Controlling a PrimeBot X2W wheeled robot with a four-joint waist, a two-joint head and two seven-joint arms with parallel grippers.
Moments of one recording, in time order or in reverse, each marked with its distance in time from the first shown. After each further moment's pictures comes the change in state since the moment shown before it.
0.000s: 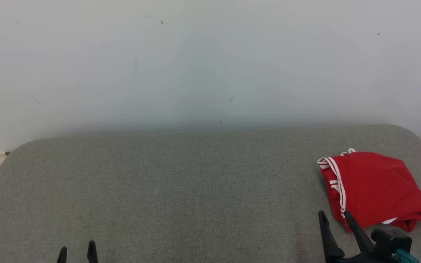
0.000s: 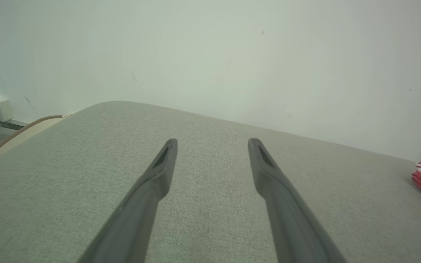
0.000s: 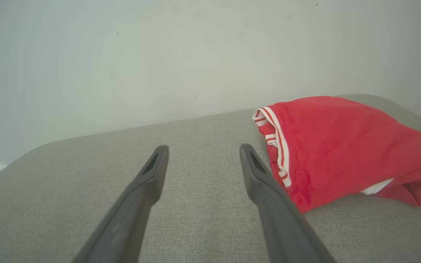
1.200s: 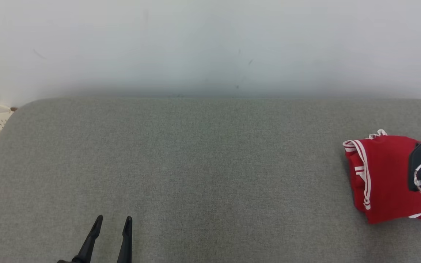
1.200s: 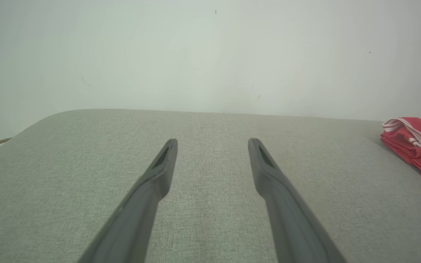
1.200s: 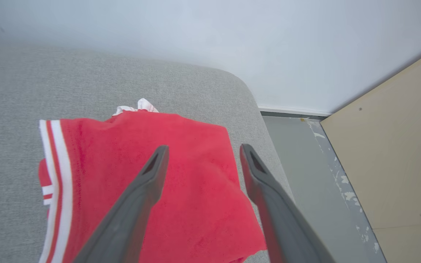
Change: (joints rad) left arm -0.057 0.030 -0.144 -0.095 0.103 -0.057 0.005; right arm -0.644 -0.256 -0.309 0.478 -0.536 0.000 0.512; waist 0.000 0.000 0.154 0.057
